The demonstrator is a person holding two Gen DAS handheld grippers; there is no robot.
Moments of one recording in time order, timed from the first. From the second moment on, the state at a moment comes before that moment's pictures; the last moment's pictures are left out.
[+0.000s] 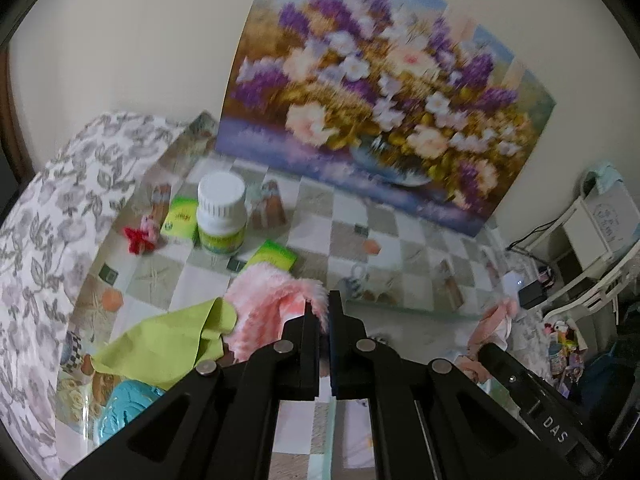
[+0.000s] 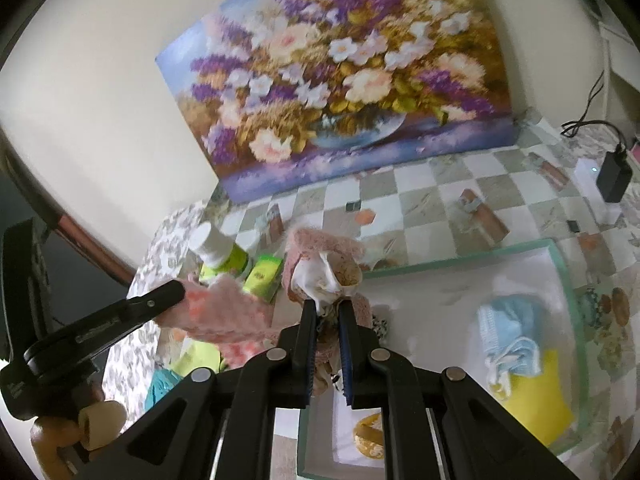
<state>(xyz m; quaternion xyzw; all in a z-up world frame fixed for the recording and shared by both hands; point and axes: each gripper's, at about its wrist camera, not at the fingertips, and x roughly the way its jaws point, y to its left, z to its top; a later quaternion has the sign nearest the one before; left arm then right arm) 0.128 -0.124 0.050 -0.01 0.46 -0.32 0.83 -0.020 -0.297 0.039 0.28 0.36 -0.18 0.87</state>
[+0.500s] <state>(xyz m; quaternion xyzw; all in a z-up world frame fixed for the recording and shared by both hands) 0.077 -0.119 0.135 -0.03 0.35 -0.39 0.85 -0.070 -0.322 0.090 0.28 0.28 -0.23 0.89</state>
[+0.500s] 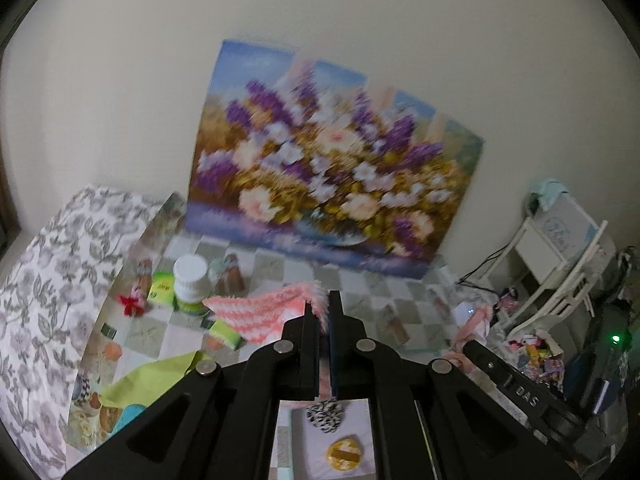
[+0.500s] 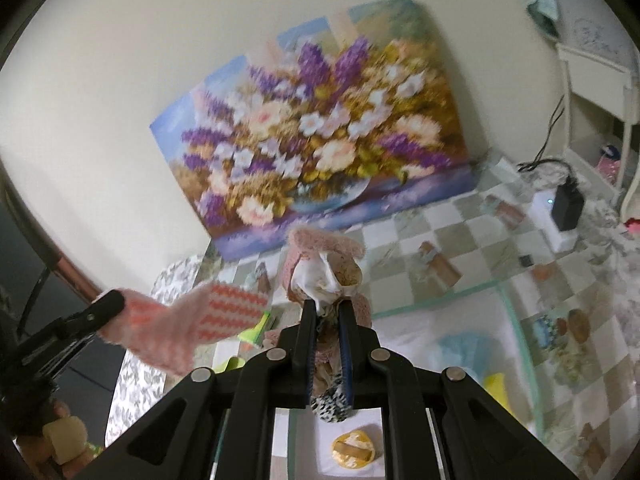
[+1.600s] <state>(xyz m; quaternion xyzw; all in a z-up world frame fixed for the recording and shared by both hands) -0.016 -0.244 0.054 0.14 0.41 -0.44 0.79 -0.140 -0.401 0.059 0.31 0.31 -0.37 0.82</state>
